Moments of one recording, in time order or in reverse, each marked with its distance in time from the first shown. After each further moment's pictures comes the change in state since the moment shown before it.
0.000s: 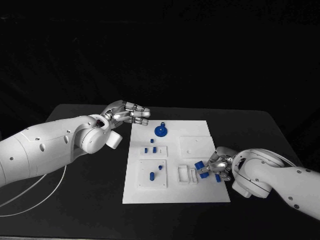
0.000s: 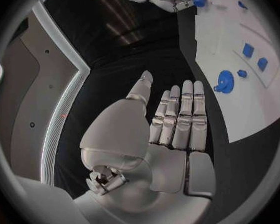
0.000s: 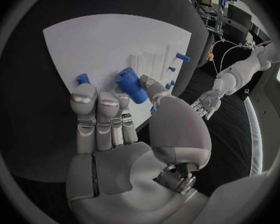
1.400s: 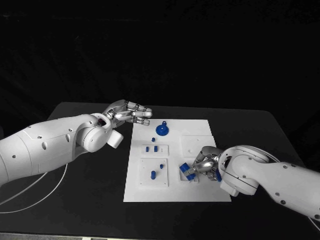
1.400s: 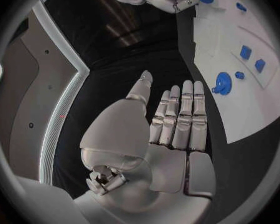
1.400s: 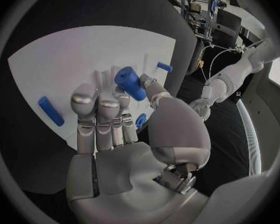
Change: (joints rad) left arm 0.000 0.000 -0.001 0.000 -0.011 0.013 -0.012; left_hand 0.000 0.000 -0.004 0.004 0.000 -0.004 -0.004 0.000 0.000 0.000 0.000 0.000 0.000 -0.006 -0.001 0.000 0.000 0.000 0.000 0.000 0.000 -0.012; right arm 0.048 0.091 -0.039 0.008 0.044 0.054 -0.008; right_hand 0.005 0.013 -0.018 0.016 -0.131 0.018 -0.011 0.012 0.001 0.010 -0.005 -0.008 -0.014 0.001 0.002 -0.004 0.000 0.000 0.000 0.000 0.005 0.001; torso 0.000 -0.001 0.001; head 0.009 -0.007
